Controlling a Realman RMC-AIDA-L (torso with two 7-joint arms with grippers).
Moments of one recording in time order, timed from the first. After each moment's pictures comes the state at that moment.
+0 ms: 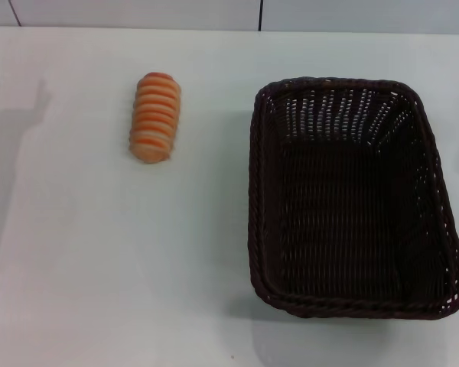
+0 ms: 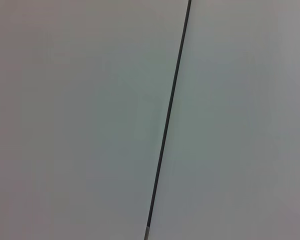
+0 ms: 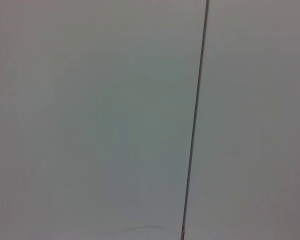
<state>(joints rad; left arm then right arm) -0.34 -2.05 -1.59 -0.37 2.89 1.05 -0.34 0.05 2.08 1.23 1.42 -1.51 -0.64 -1.40</state>
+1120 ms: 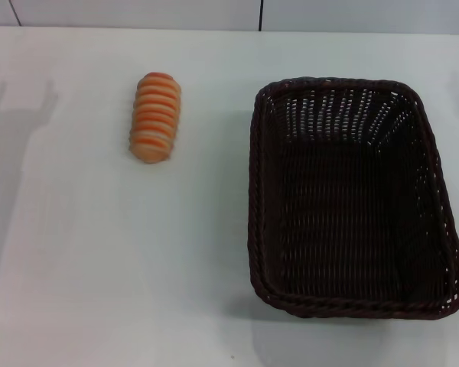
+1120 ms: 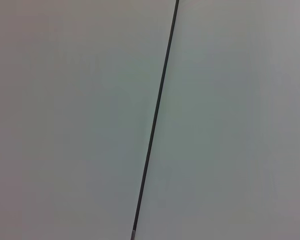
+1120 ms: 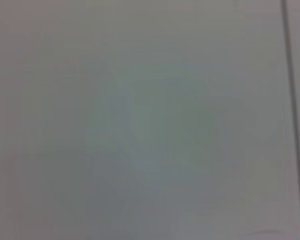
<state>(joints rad) -0.32 -2.05 -1.56 -0.40 2.89 1.05 -0.34 -0.04 2.07 1.53 1.60 -2.50 0.09 -0.29</state>
